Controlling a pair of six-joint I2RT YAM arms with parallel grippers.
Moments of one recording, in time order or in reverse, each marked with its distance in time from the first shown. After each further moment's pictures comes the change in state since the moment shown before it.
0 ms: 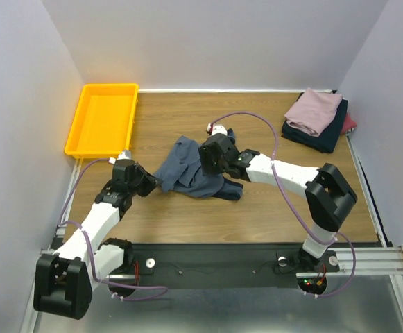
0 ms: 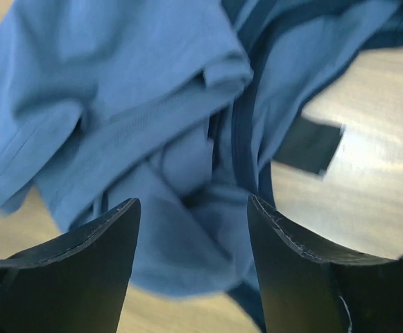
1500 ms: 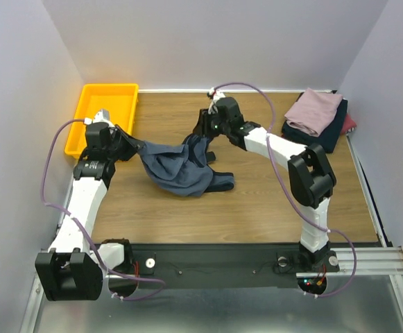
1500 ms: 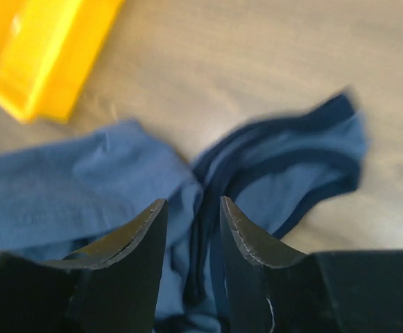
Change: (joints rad) left arm 0.220 0.098 0.475 -0.170 0.079 0.189; right arm -0.232 0.279 0.349 0.277 -0.450 -0.058
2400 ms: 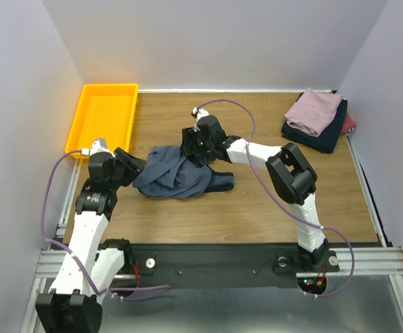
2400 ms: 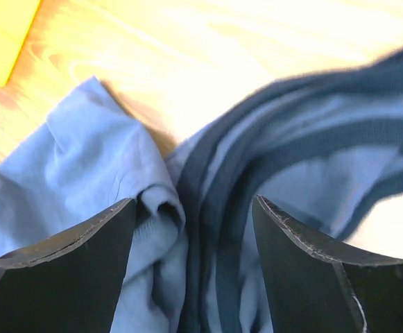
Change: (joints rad) left arm -0.021 -0.288 -0.279 -0.033 -0.119 -0.091; right arm 0.105 0.153 -0.034 0.079 0.111 -0.023
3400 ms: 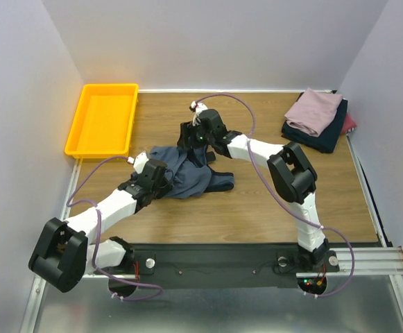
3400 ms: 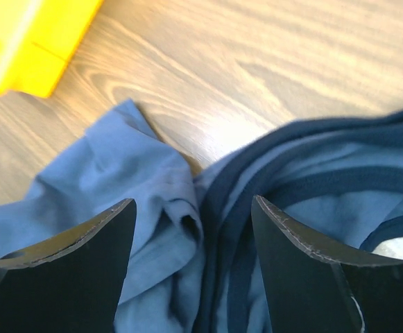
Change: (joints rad) left arm -0.504 0.375 -0.096 0.124 -0.352 -0.210; right arm -0.015 0.024 0.075 0.002 -0.095 -0.026
